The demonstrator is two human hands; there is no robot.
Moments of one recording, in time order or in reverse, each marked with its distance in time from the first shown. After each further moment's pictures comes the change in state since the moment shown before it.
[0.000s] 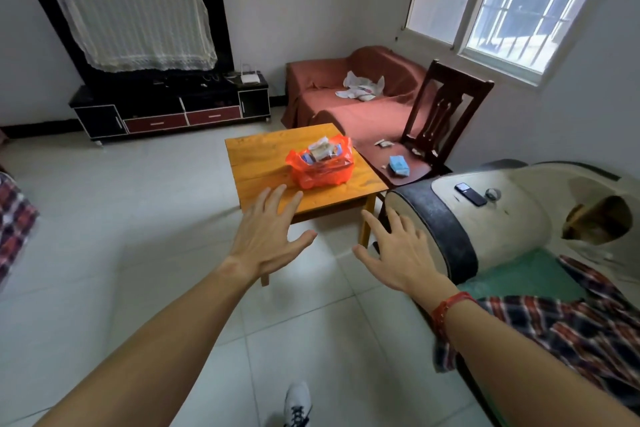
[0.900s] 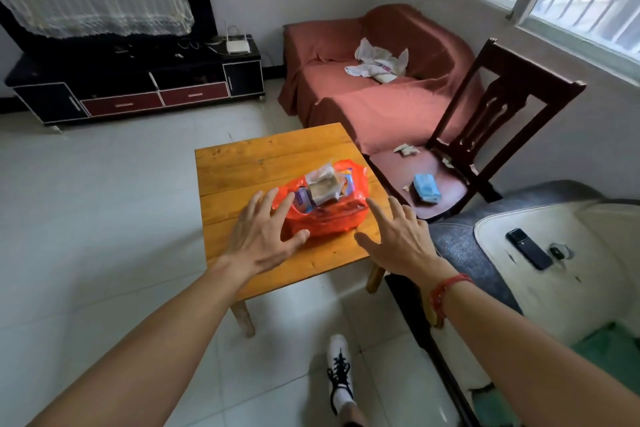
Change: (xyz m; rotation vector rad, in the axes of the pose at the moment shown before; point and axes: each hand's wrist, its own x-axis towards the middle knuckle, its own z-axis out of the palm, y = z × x) left_hand 0.415 -0.119 0.128 -0.075 -0.179 -0.085; right_hand 0.465 0.067 0.045 -0.020 -0.123 -0.010
